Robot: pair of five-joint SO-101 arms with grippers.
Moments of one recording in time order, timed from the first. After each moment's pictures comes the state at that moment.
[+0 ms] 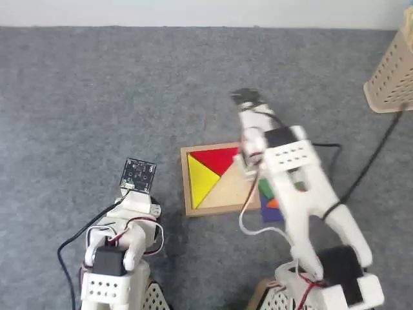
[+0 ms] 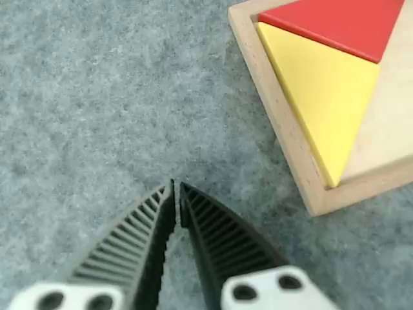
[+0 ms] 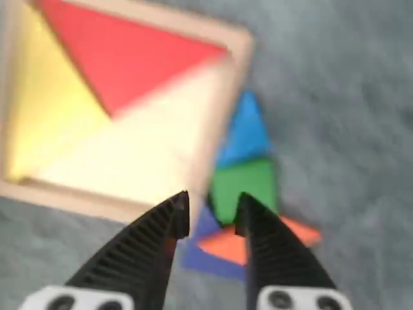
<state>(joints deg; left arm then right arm) 0.1 -103.4 97.5 72.0 -0.7 -17.4 -11.5 28.3 71.8 6.8</state>
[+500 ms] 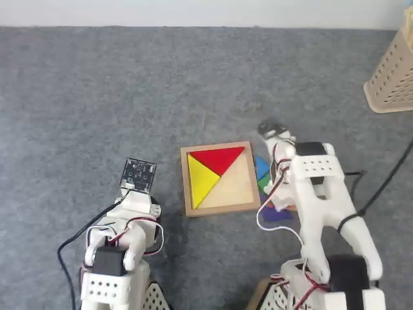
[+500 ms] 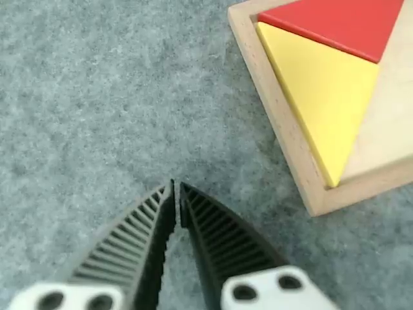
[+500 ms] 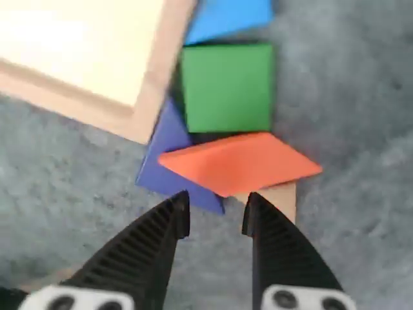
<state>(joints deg) 0.1 -103.4 97.5 72.0 -0.7 -9.4 -15.2 42.4 73.3 26.1</state>
